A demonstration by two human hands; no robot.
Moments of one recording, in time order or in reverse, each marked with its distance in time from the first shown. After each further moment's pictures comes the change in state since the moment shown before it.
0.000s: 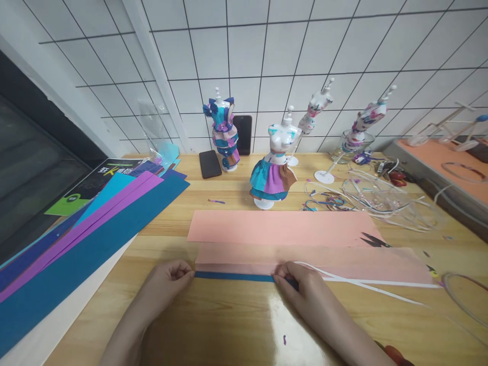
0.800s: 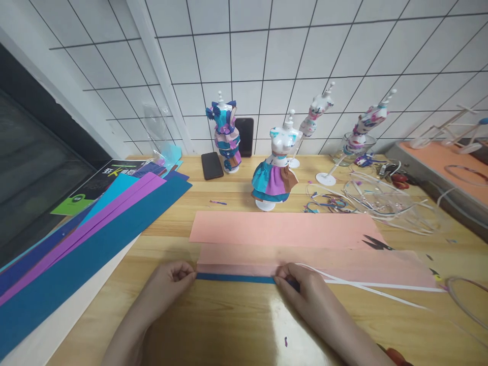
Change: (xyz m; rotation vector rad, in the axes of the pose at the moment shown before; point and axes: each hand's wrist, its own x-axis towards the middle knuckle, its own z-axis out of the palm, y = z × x) left_hand -0.005 0.003 -0.001 -0.018 -0.021 0.032; right_hand -0.001 -0.003 -0.002 -0.008 -0.024 -0.002
